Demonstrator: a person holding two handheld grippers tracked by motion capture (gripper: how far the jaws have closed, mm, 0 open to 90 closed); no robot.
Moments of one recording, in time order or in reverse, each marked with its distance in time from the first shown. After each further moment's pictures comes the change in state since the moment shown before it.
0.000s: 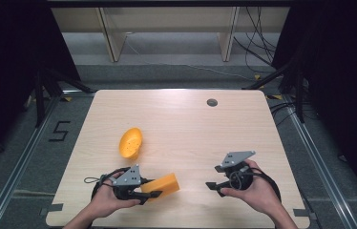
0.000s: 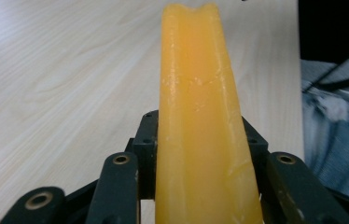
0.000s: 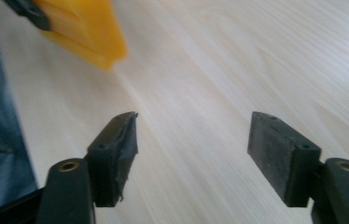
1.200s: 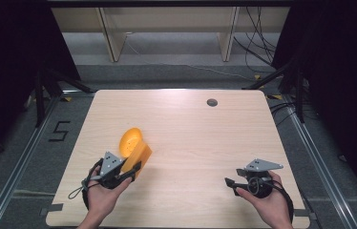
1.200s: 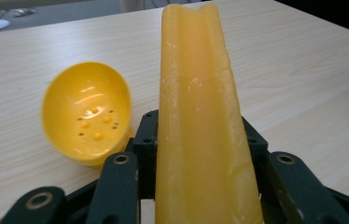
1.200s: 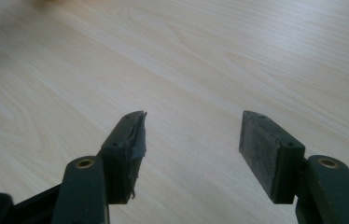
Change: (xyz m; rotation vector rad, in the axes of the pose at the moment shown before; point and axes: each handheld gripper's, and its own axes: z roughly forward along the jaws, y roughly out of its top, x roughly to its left) left arm 0.010 0.009 -0.031 -0.140 0.620 -0.299; right arm -0.004 -0.050 -0.022 -0.108 -0.244 0.289
